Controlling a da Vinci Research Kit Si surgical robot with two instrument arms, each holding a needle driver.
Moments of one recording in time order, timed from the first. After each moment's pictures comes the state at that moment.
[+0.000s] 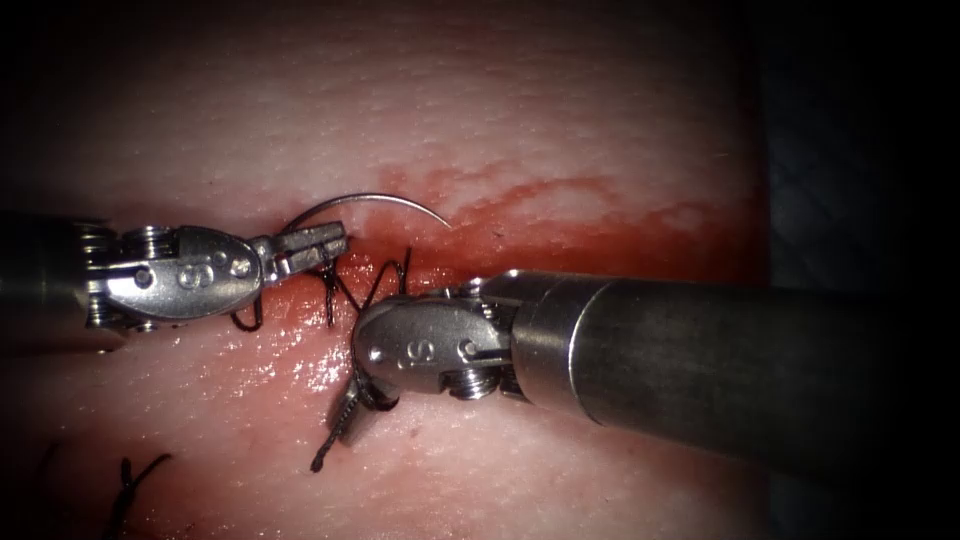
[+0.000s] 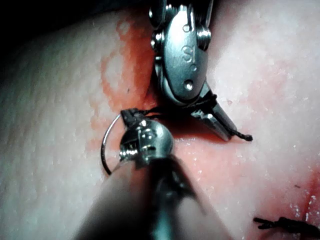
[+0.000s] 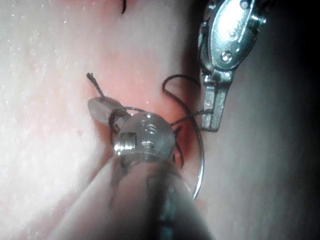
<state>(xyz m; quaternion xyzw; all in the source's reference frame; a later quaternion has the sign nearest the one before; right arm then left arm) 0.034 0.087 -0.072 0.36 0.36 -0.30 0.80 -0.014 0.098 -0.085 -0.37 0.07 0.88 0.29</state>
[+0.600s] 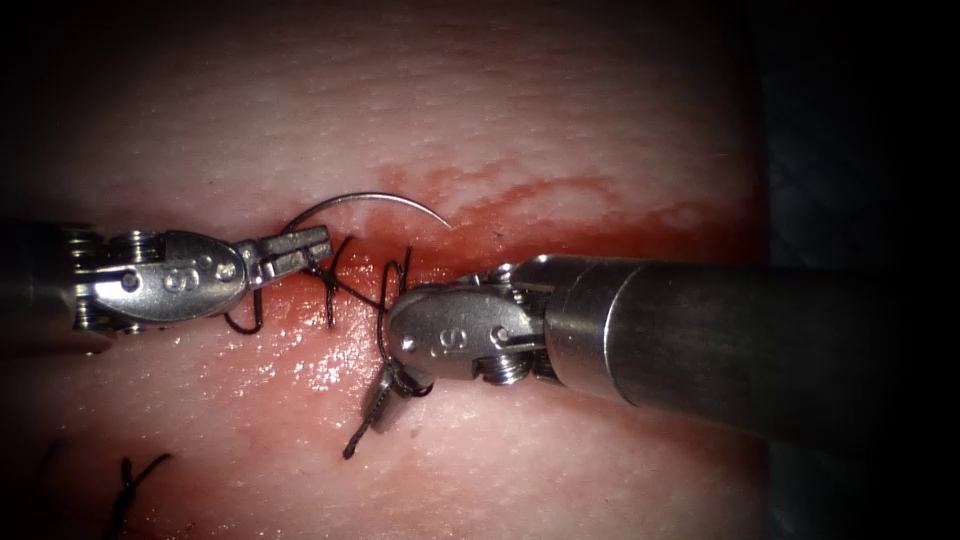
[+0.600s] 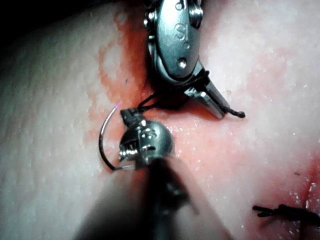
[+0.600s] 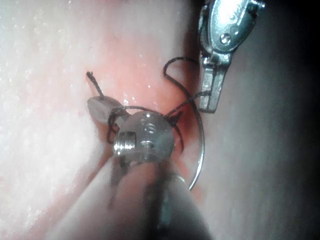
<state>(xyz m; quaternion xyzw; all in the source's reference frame) 0.032 0.088 -0.072 0.36 0.38 -0.30 0.80 -0.013 0.097 -0.083 -0.37 0.08 0.88 0.29</state>
